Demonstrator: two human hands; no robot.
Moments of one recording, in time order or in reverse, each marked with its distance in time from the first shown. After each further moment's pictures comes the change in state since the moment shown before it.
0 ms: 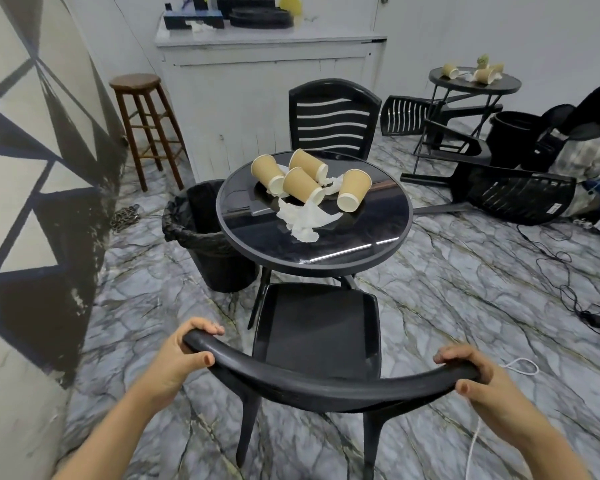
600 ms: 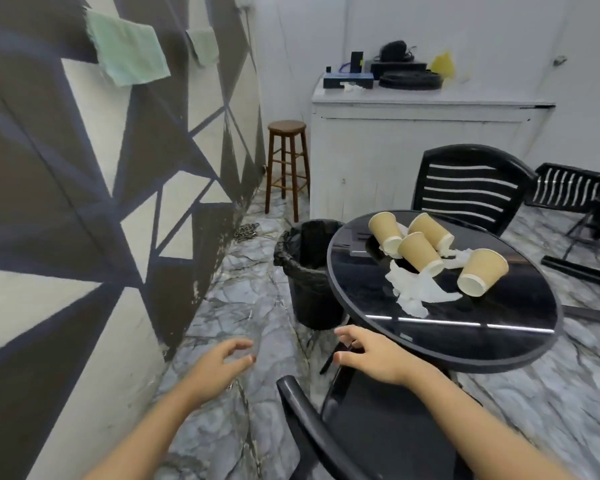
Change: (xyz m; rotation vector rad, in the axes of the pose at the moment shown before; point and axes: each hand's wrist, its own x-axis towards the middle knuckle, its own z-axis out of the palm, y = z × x) left_hand -0.018 0.042 -0.058 0.610 0.420 -0.236; right_hand 0.172 -0.066 0.263 -1.061 -0.762 -0.106
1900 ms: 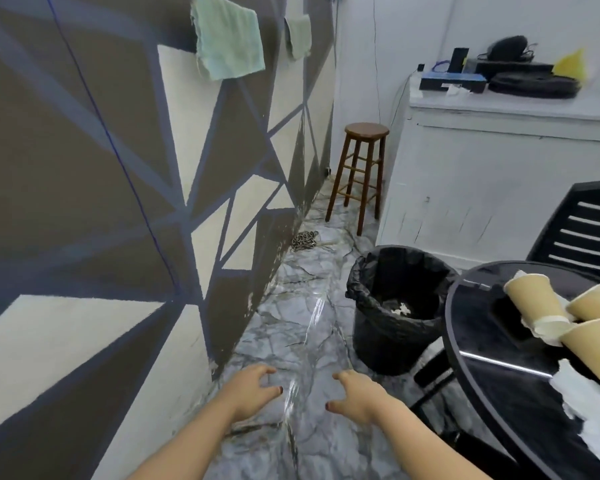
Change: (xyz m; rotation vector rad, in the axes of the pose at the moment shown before) left_hand 0.160 -0.110 -0.128 0.309 -0.061 -0.230; right_hand 0.283 -0.097 0.100 -0.389 -0.247 0.115
